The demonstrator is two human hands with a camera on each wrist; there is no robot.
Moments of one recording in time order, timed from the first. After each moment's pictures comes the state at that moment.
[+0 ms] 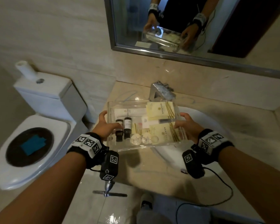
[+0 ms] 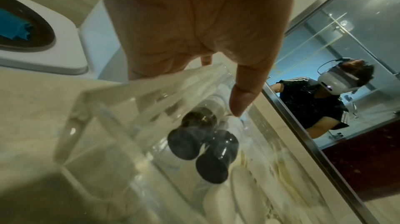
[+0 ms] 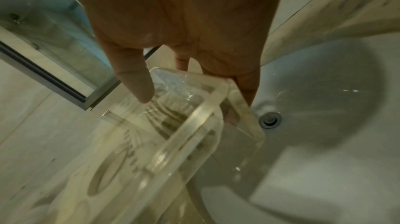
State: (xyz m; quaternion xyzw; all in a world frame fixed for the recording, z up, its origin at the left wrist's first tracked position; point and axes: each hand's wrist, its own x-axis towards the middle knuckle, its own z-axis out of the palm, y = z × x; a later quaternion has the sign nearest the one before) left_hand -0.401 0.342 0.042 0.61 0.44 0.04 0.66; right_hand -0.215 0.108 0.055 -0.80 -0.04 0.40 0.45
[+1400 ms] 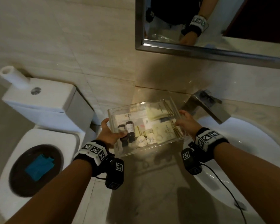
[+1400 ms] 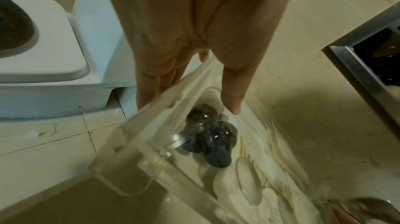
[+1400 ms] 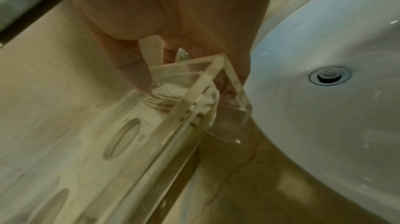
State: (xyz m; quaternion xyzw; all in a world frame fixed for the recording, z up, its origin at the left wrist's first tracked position) left_hand -0.352 0.536 -0.040 0.62 0.48 -0.03 0.62; right_hand -0.159 0.310 -0.038 -0.82 -0.01 0.38 0.43
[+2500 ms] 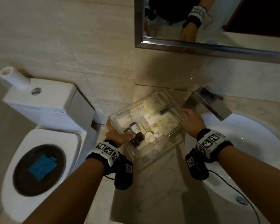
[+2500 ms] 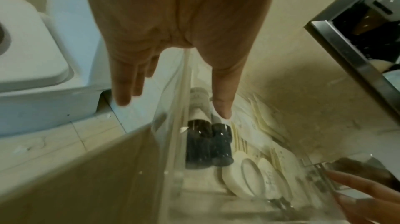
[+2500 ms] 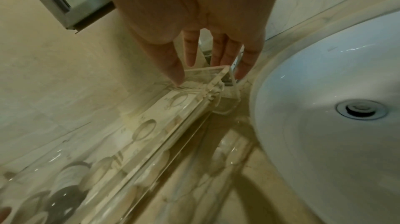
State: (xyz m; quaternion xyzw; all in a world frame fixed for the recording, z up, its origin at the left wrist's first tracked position) left_hand -0.344 0.525 -0.055 0.65 0.49 -0.06 0.57; right_hand -0.174 0.304 -0.026 -0.92 -0.07 0.27 0.27
